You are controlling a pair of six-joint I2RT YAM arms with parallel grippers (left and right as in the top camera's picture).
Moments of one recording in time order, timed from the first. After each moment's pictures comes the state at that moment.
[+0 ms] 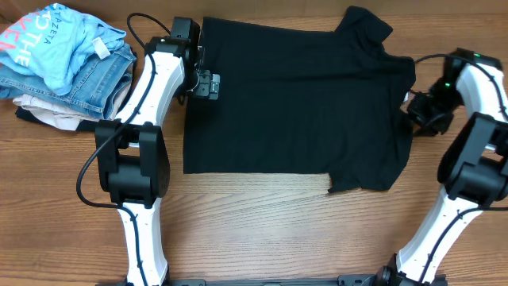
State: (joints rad) left arm -0.15 2.27 1.94 -1.02 -0.03 -0.10; right arm -0.38 2.28 1.84 -1.28 -0.16 0.29
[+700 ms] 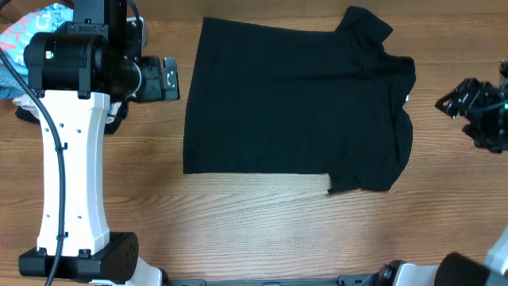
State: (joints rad) left arm -0.07 1.73 2.17 -1.62 0.03 -0.19; right arm -0.45 1.51 1.85 -1.59 -0.36 0.18
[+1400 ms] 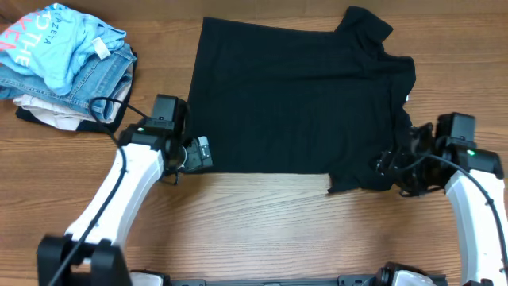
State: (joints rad) left arm -0.17 1.53 1.02 -0.86 0.02 -0.47; right arm -0.23 1.30 0.93 -0.97 -0.38 0.29
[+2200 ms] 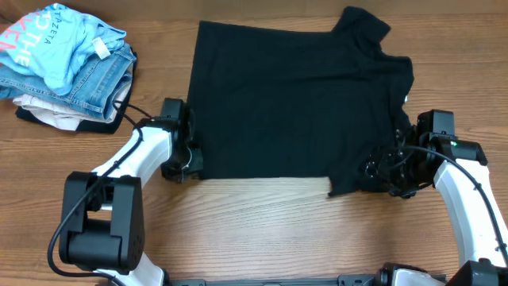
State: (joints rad) left arm -0.13 1.79 1.02 -0.79 0.12 -0.38; right arm -0.17 1.37 0.93 -1.02 -0.35 0.34
